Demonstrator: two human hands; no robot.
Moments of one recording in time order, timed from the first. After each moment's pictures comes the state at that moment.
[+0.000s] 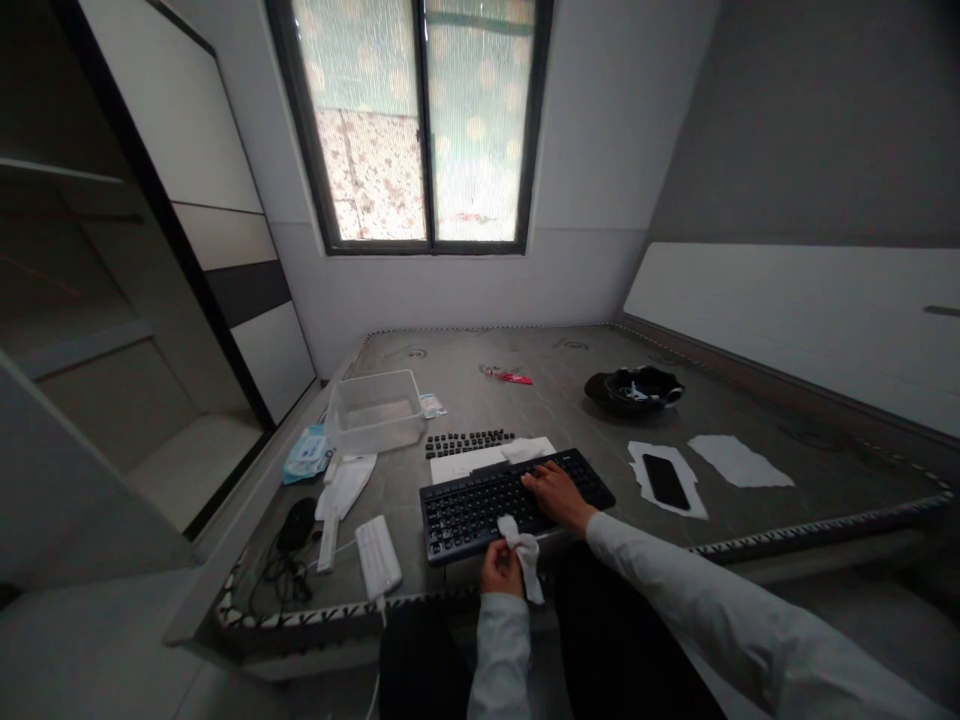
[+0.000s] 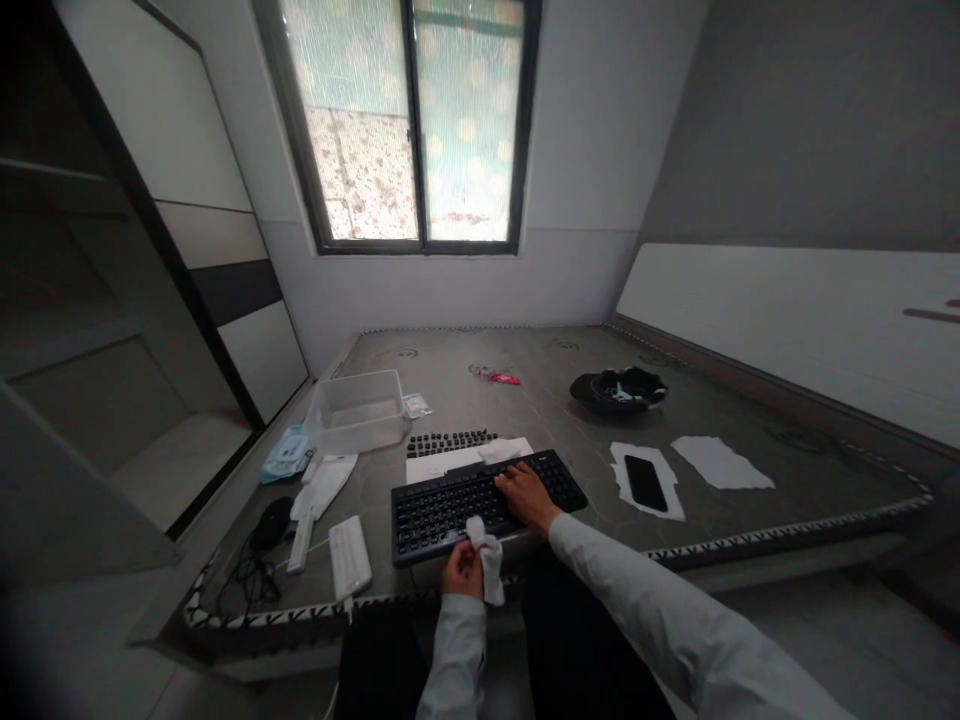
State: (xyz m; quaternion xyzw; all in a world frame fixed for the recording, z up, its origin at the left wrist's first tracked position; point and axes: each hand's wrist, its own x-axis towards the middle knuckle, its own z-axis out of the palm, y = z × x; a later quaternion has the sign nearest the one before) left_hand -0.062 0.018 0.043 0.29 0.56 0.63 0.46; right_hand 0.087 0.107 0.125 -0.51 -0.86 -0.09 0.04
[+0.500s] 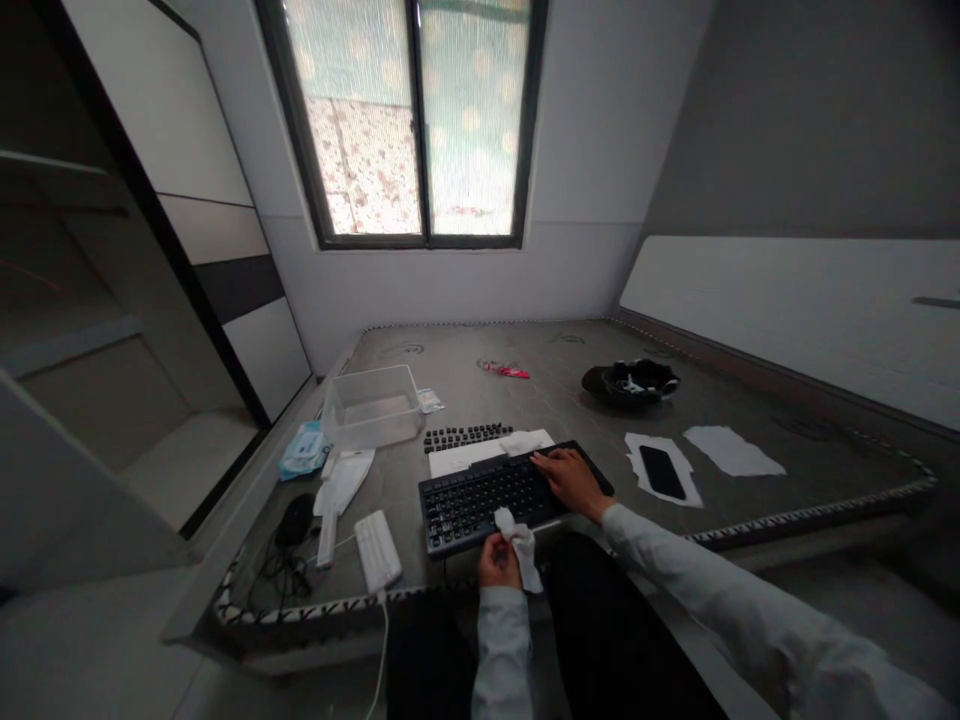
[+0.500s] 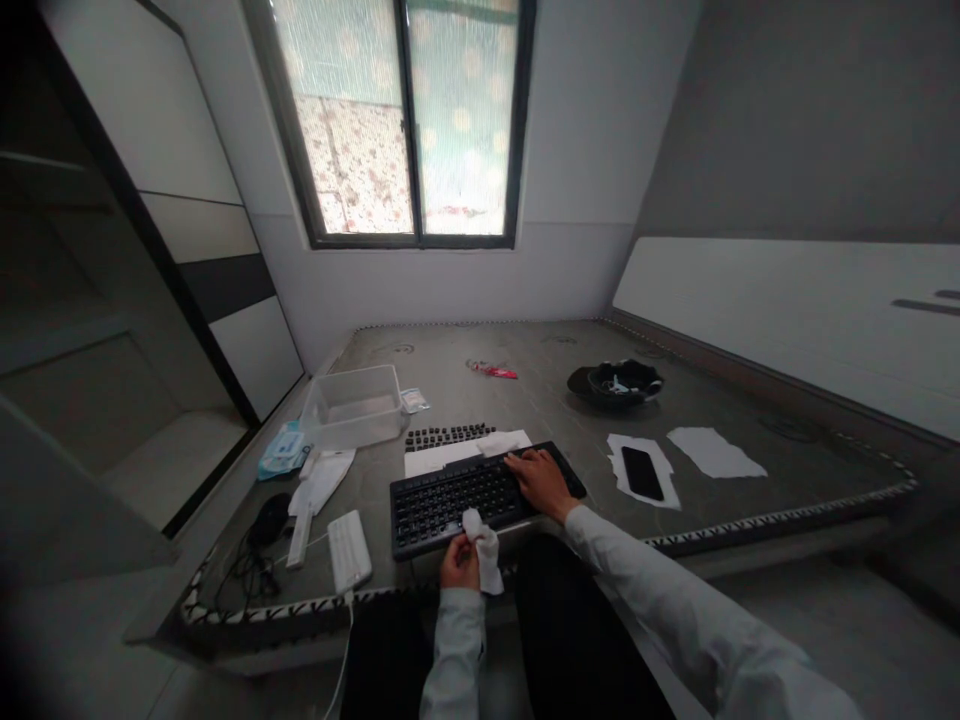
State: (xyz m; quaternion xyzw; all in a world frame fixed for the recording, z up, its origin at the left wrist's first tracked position) left_hand -0.061 0.018 0.040 0.28 0.54 0.65 0.45; right_hand 0.112 0.100 0.136 -0.57 -0.81 -0.08 0.12
